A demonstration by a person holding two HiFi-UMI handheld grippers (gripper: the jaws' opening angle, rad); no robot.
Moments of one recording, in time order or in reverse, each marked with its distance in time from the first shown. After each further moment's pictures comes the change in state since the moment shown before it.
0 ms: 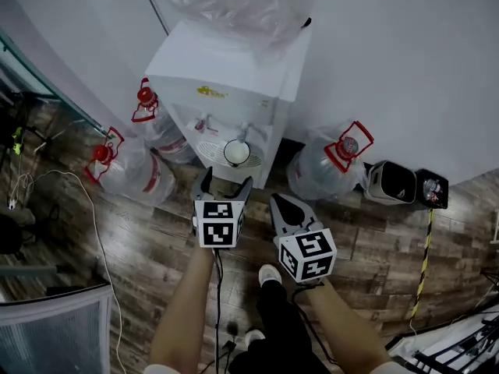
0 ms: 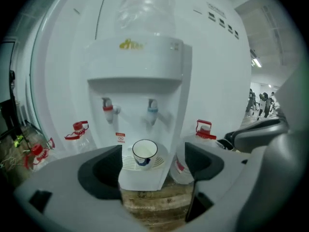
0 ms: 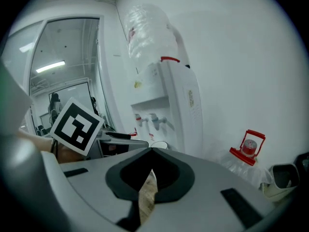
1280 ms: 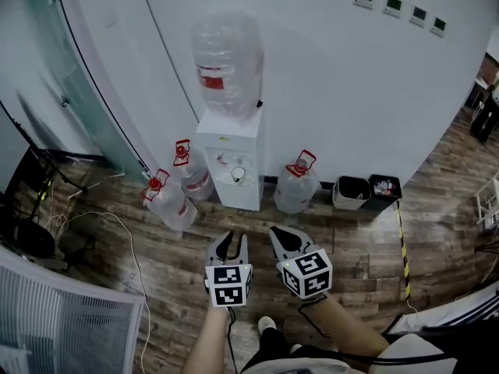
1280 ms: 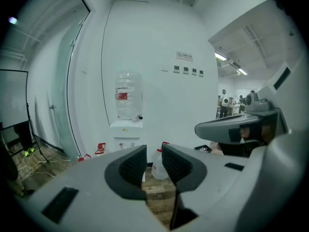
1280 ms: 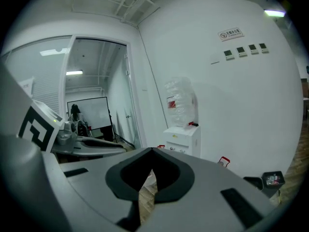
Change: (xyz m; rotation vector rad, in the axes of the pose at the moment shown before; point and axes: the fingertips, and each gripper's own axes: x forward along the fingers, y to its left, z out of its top) left arm -0.526 -0.177 0.090 0.051 -0.163 -0.029; right arm -0.425 0.240 0.146 -0.083 -0.136 0.010
